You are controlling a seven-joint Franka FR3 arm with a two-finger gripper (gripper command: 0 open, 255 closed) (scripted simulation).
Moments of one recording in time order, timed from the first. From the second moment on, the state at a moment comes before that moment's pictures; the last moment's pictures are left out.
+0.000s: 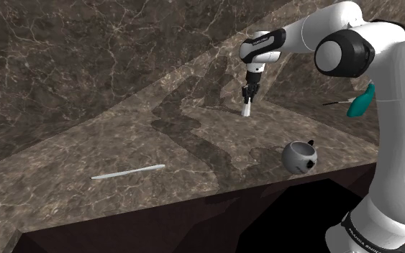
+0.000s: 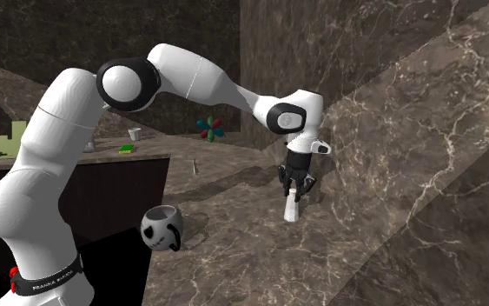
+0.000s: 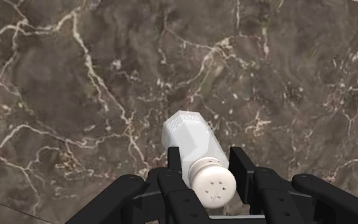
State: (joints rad) arm -0.22 0.56 -0.19 -1.44 0.19 1.92 -0.53
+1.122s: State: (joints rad) arm -0.23 0.52 -0.19 -1.33 0.17 1.77 -0.51
